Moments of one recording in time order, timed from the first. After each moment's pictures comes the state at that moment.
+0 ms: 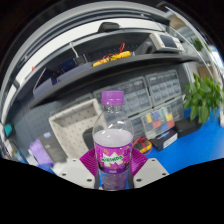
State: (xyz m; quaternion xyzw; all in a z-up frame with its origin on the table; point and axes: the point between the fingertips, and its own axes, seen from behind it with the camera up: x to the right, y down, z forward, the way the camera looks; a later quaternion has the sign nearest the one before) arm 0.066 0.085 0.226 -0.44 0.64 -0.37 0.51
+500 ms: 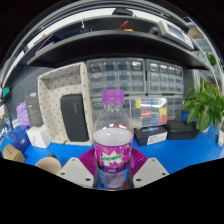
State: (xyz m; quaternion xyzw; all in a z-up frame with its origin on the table) arm 0.076 0.010 0.102 -0.54 0.59 -0.41 0.43
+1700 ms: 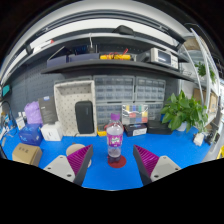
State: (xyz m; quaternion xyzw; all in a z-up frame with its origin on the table) arm -0.104 0.038 0.193 -0.54 0.62 -0.43 0.38
